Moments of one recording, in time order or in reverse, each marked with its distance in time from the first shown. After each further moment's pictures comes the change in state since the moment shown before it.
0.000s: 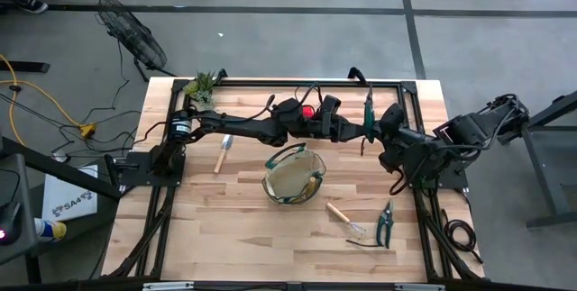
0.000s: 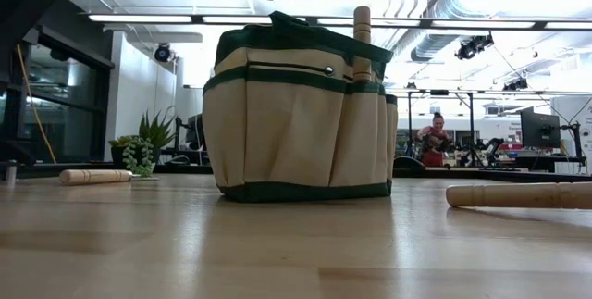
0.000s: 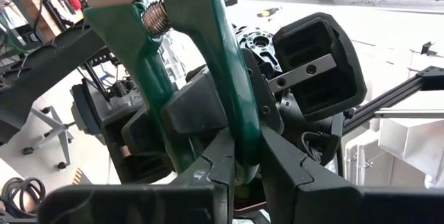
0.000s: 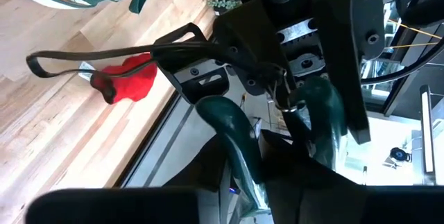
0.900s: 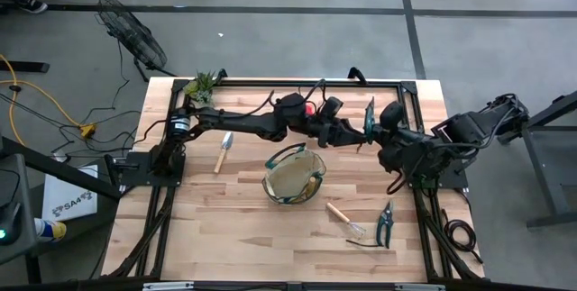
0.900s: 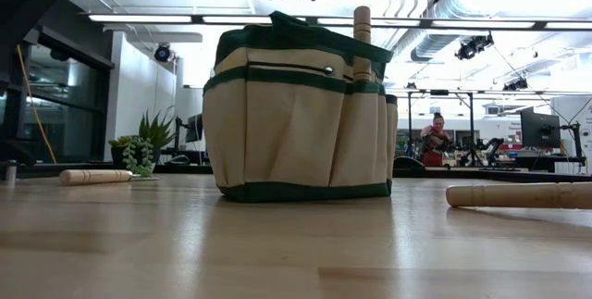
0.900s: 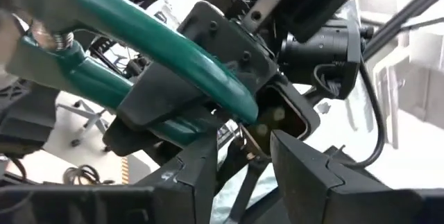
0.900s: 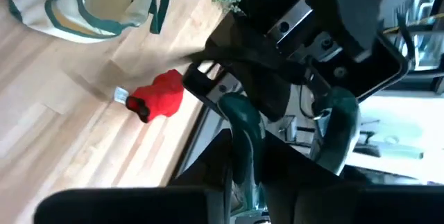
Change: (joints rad) left arm 0.042 -0.006 0.005 -0.126 0.197 0.277; right arm -0.001 -0.002 -0.002 -0.025 -0.062 0.201
